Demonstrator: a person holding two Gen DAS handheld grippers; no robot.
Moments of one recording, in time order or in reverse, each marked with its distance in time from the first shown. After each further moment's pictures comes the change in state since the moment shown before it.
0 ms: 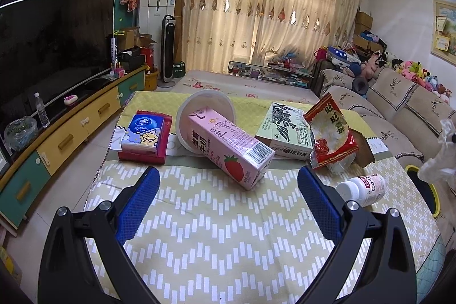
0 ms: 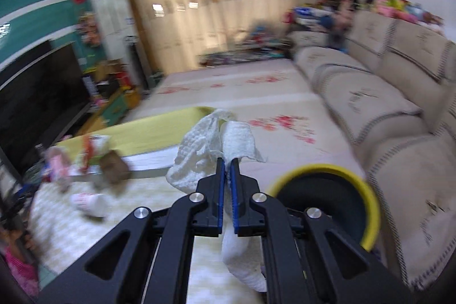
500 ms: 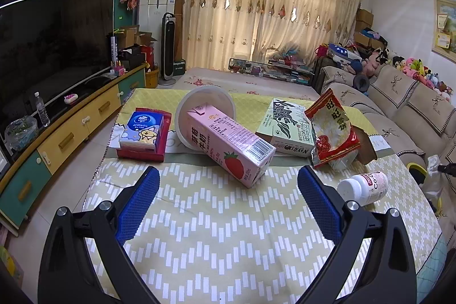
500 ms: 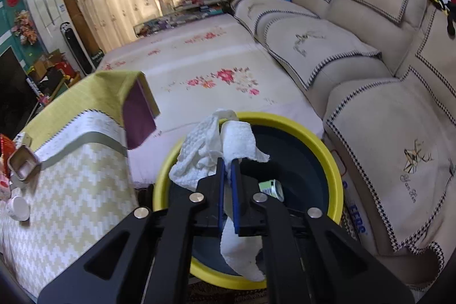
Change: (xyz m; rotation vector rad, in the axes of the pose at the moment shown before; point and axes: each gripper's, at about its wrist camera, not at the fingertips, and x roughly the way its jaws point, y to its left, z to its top) left arm 0.003 0.000 -0.001 0.008 0.013 0.006; right arm 0.092 -0.106 -0.039 0.163 0.210 -0.212
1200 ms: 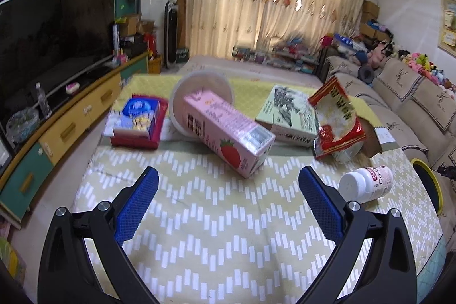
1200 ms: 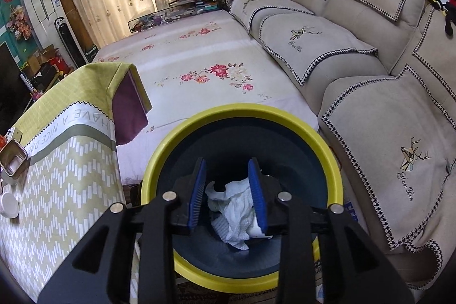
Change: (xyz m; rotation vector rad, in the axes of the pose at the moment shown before) left arm 0.017 -0.009 -0.001 -0.017 0.092 0.025; right arm 0.007 -0.002 -0.002 -0.012 0.009 -0.026
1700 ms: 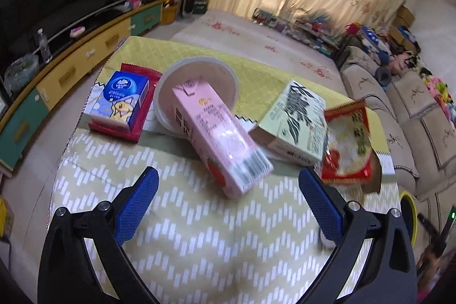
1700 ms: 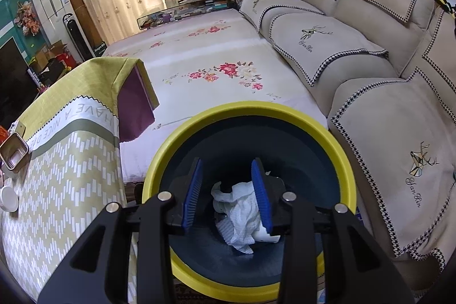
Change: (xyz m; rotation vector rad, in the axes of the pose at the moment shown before) left arm 0.056 0.000 0.058 -0.200 0.242 0.017; right arm 0.013 0.002 -0.001 -0.026 0.005 0.046
